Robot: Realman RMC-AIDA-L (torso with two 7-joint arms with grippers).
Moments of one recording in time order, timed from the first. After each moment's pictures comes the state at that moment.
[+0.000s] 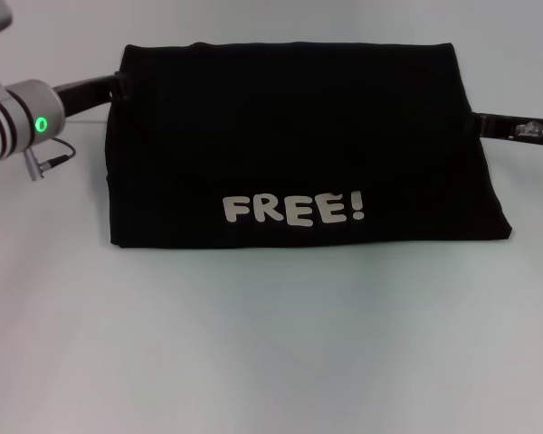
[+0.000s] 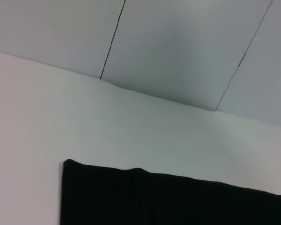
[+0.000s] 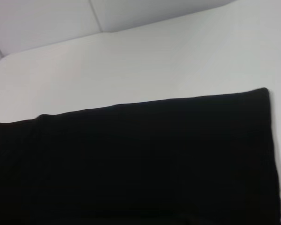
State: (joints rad) left arm -0.95 -2.01 0.07 0.32 2.27 0.65 -1.64; right arm 0.91 1.96 -0.50 -0.29 -2.24 -0.64 1.93
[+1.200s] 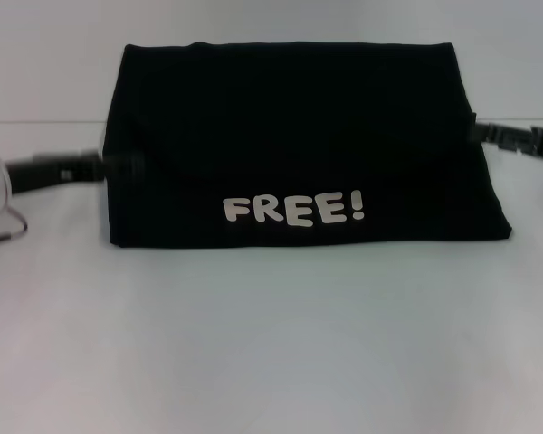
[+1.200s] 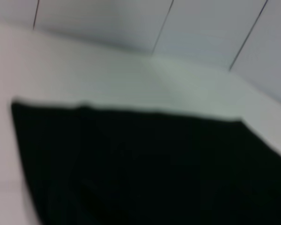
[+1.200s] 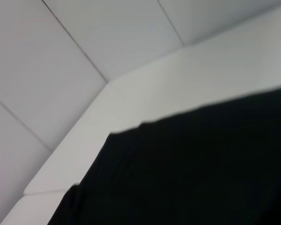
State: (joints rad) left arm -0.70 -2.07 0.37 0.70 2.31 1.12 -1.85; right arm 0.69 1.89 -0.54 -0.44 -1.99 -1.19 1.92
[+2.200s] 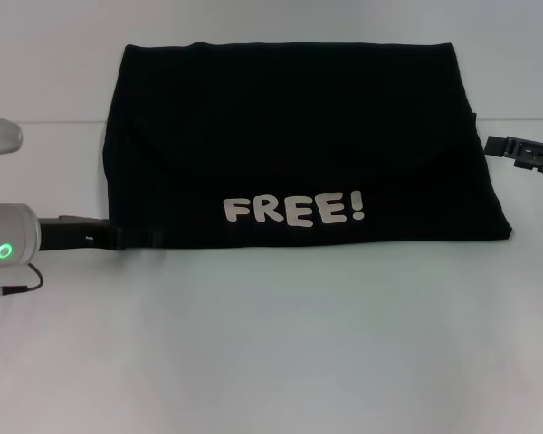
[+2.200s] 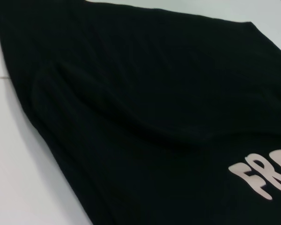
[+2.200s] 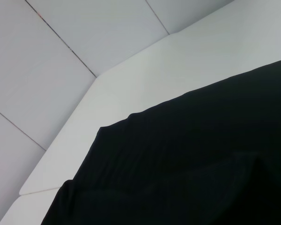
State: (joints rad) left arm -0.68 -2.10 0.50 0.67 2.46 1.09 -1.94; right arm 0.65 1.88 -0.56 -0.45 -1.99 -1.21 1.98
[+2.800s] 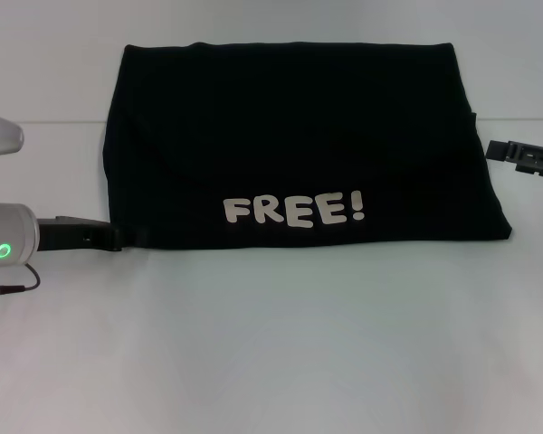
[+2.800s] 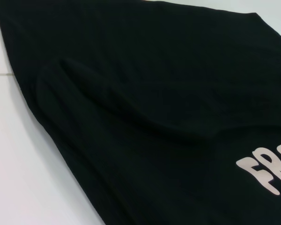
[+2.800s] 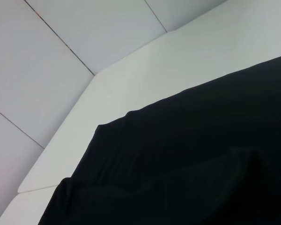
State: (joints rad) left arm -0.68 -2.10 0.51 0.67 2.48 1.07 -1.95; right arm 0.64 1.88 -0.56 -0.45 -2.00 -1.22 1.98
